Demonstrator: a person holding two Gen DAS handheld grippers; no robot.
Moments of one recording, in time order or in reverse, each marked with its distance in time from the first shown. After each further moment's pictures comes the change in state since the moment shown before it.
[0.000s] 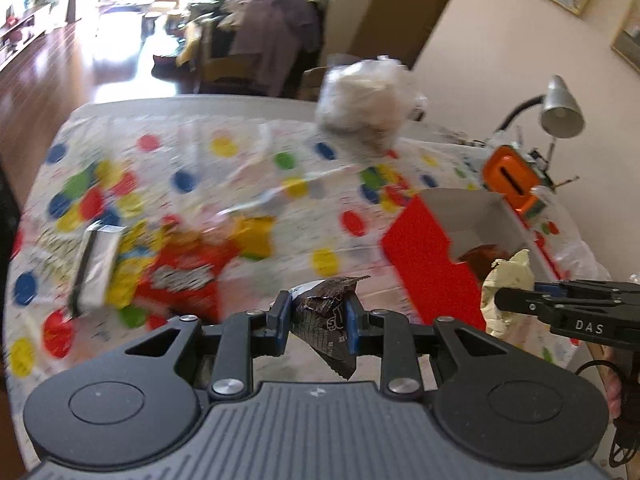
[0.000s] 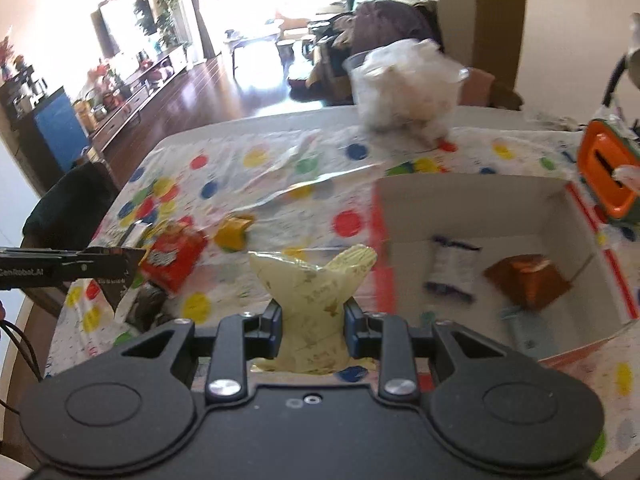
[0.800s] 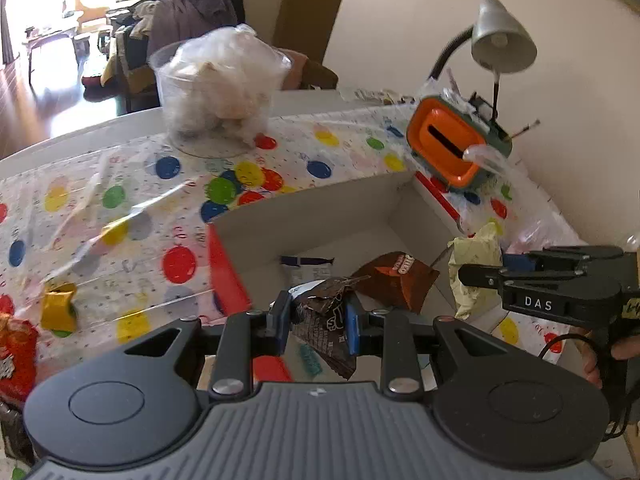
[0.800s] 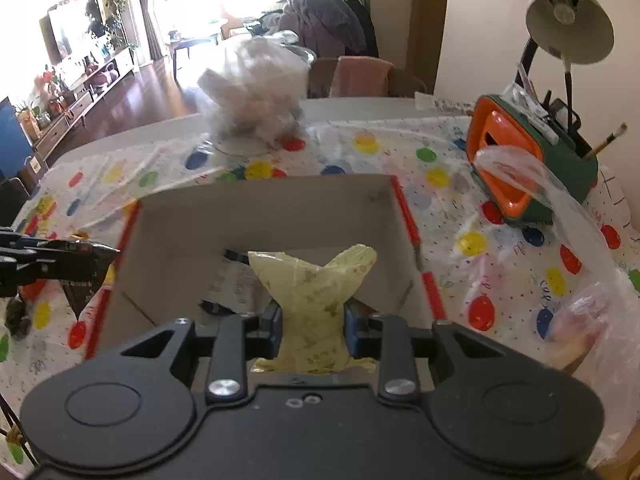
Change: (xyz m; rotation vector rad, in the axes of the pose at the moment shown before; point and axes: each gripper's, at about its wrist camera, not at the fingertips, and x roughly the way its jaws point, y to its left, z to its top) left arm 0.130 -0.205 0.044 0.180 0.083 -0.025; right arm 0.010 -0.201 0.013 0.026 0.018 -0.129
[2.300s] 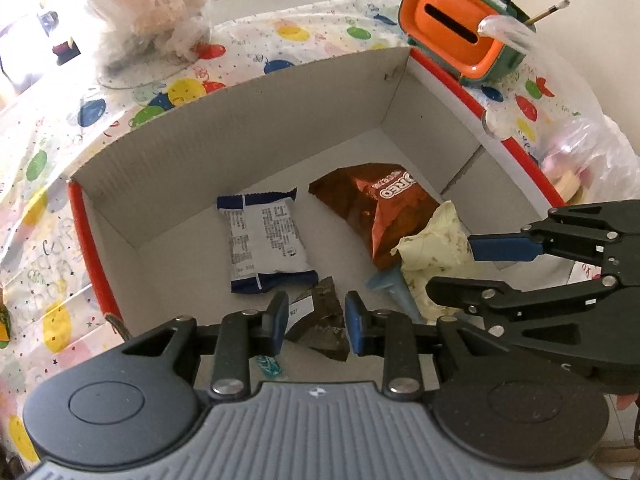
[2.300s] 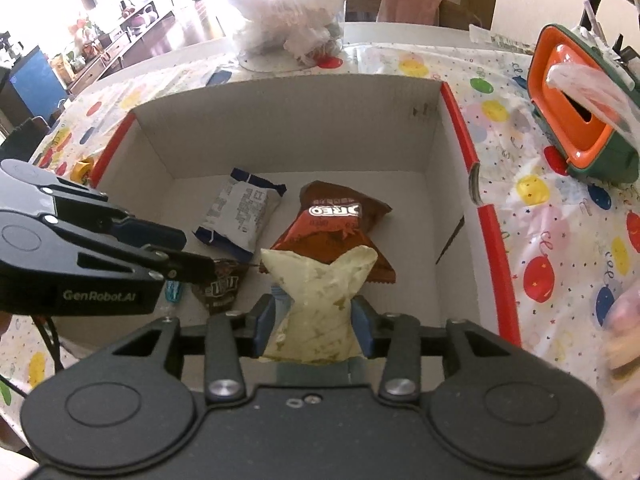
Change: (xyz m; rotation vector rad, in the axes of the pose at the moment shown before) left arm 0.116 -0.048 -0.004 0.107 0.265 0.054; right arm 0.059 -0.017 -0.021 -0.075 0.180 0.146
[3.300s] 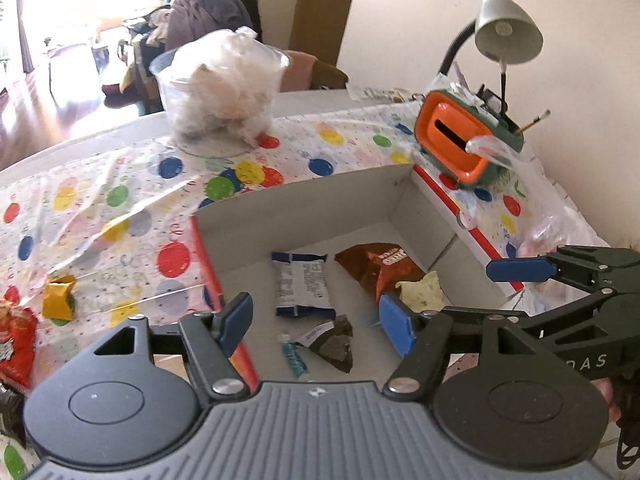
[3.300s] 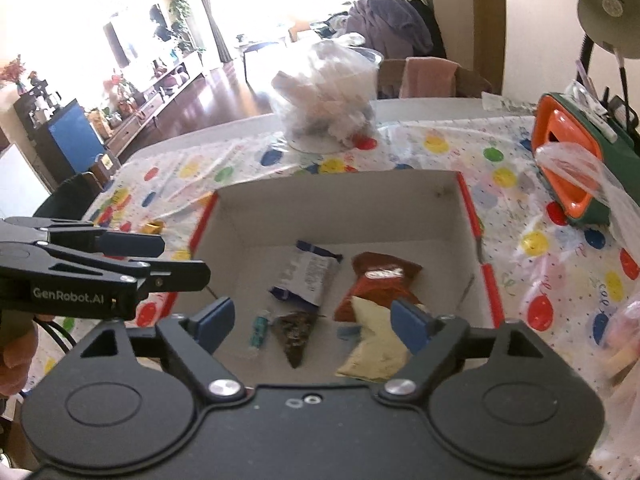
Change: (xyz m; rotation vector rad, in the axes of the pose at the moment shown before) left arm -0.111 0.018 -0.044 -0.129 -0.295 0.038; right arm -0.076 0.030 0.000 0.014 -0.199 0.104
